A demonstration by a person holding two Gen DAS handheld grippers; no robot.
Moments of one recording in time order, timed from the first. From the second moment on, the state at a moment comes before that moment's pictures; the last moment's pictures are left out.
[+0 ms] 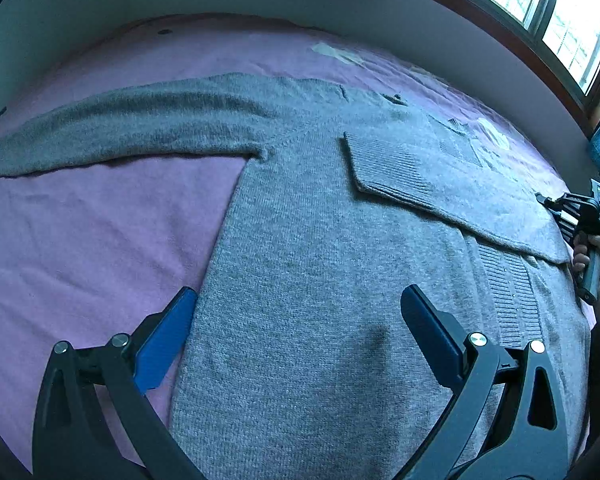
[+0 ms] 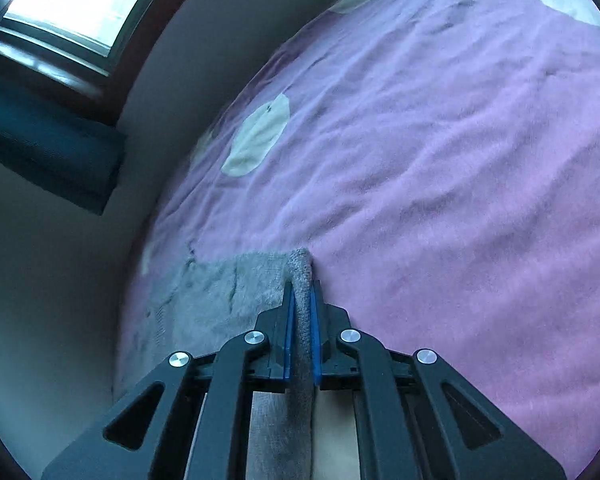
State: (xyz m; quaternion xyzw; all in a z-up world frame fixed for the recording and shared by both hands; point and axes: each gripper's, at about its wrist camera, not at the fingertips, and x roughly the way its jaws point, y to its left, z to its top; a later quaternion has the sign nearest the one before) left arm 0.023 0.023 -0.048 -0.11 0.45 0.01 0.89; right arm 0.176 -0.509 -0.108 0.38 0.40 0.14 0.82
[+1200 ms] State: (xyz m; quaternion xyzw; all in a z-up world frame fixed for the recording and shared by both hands) left arm 0.025 0.024 -0.052 -0.11 0.46 0.01 0.88; right arm -0.039 -0.512 -0.077 0.27 0.38 0.12 0.88
